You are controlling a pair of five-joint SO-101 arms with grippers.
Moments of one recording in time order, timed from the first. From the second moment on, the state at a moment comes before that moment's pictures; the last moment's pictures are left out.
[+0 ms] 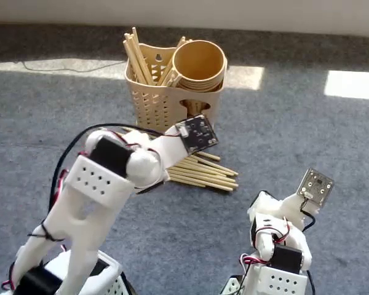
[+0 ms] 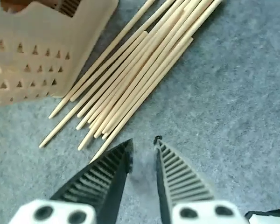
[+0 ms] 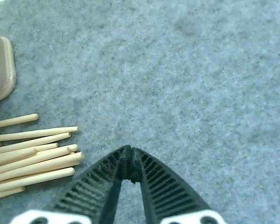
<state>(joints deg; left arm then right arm) 23.9 -27.4 20.2 88.6 -32.0 8.4 -104.6 95.7 62.5 -15.2</state>
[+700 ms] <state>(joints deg) 32.5 8.1 14.4 75.4 -37.7 8.4 -104.6 95.7 62.5 -15.2</state>
